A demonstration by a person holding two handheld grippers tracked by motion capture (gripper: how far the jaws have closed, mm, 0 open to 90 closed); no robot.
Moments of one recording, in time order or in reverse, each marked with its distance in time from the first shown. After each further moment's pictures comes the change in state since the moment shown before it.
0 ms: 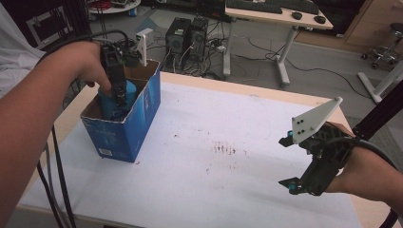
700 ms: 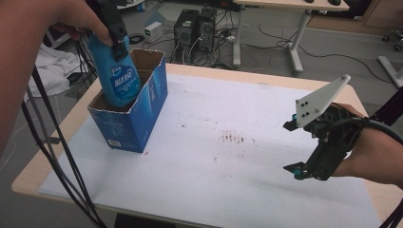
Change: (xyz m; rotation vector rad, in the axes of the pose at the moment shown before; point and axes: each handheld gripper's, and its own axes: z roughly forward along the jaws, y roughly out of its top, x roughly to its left) left arm -0.005 -0.008 -0.099 -0.039 0.010 -0.414; right arm 0.001 0.005 -0.001 -0.027 -0.004 -0.041
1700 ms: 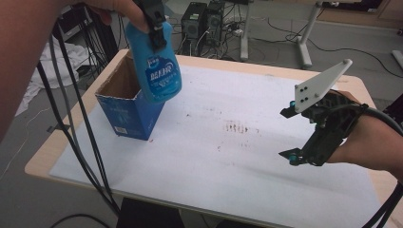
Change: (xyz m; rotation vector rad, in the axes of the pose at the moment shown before) left arm -0.083 0.000 -0.043 -0.069 -0.069 0.174; right arm 0.004 0.007 0.002 -0.045 0.001 -0.021
